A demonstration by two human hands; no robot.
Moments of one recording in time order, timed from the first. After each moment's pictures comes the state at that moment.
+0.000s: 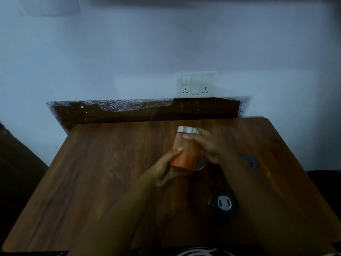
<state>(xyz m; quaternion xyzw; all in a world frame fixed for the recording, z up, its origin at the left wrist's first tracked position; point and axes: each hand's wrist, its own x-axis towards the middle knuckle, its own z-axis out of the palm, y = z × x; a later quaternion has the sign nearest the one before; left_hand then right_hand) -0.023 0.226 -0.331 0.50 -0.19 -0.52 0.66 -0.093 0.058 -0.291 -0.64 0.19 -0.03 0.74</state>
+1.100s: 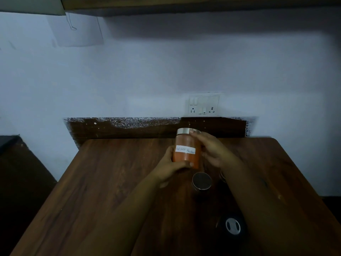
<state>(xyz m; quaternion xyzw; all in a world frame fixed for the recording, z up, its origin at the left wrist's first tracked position) -0.003 0.215 -0.298 0.61 -0.22 -0.37 0.66 -0.060 0.056 -0.265 -0.63 0.21 -0.10 0.74</state>
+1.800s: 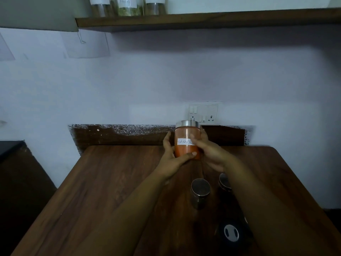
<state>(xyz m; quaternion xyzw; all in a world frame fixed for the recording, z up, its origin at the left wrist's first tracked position) -0.019 0.205 -0.264 0.61 -0.26 -0.25 0.70 -0.079 0.063 -0.242 -0.67 0.12 -0.07 0.73</state>
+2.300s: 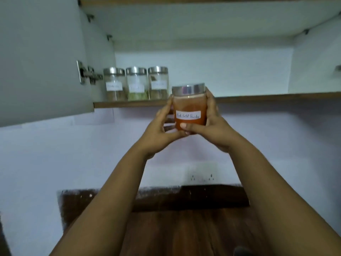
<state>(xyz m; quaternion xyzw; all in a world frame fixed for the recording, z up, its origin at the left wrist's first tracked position) 0.066 0.216 -0.018 0.61 -0.55 0.01 0.56 -0.043 0.067 -0.007 -0.78 -0.07 -0.36 0.51</state>
